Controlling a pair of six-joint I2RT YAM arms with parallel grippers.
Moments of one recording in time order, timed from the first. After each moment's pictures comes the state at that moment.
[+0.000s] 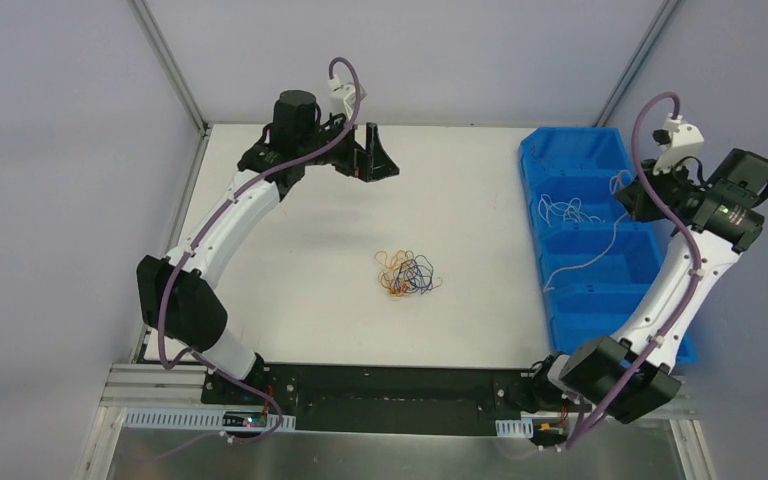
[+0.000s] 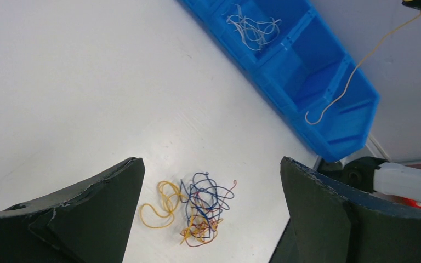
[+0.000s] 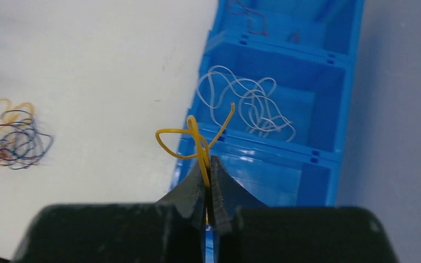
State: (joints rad) left arm -0.40 1.58 1.54 -0.33 0.64 -0.30; right arm -0.58 1.21 1.53 -1.05 -0.73 -0.55
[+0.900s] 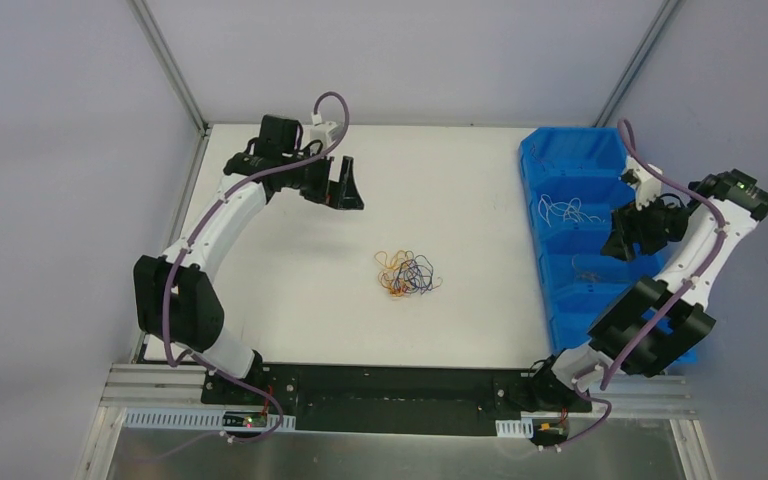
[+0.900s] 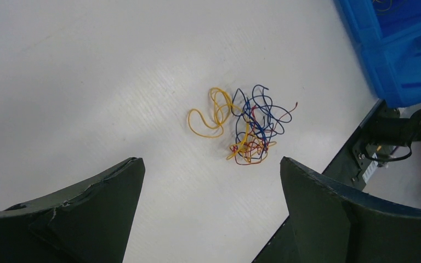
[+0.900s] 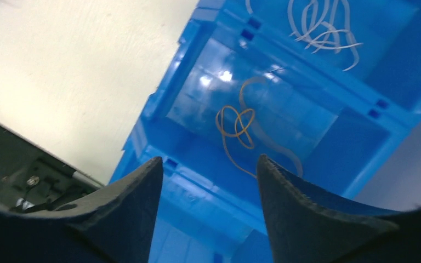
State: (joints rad) left arm -0.27 1.56 1.42 -0.62 0.60 -0.07; right arm -0.70 1.51 1.56 -1.45 -0.63 -1.21
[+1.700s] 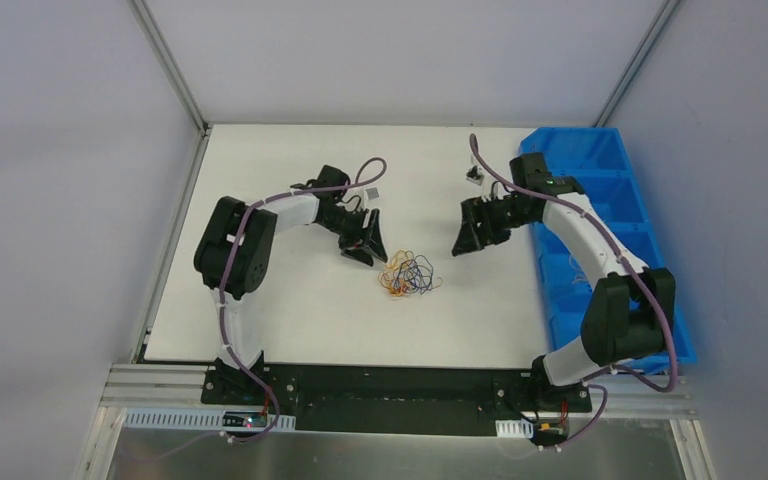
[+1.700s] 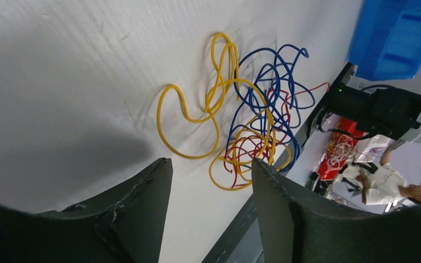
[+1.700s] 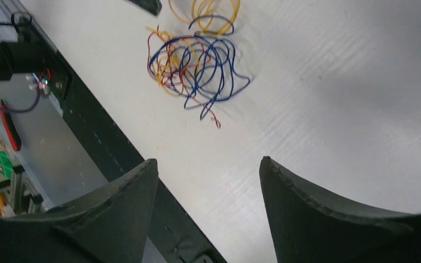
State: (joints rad) left arm -0.38 1.96 1.25 -0.48 0.81 -0.29; right arm 0.19 1.50 1.24 -0.97 -0.71 -0.26
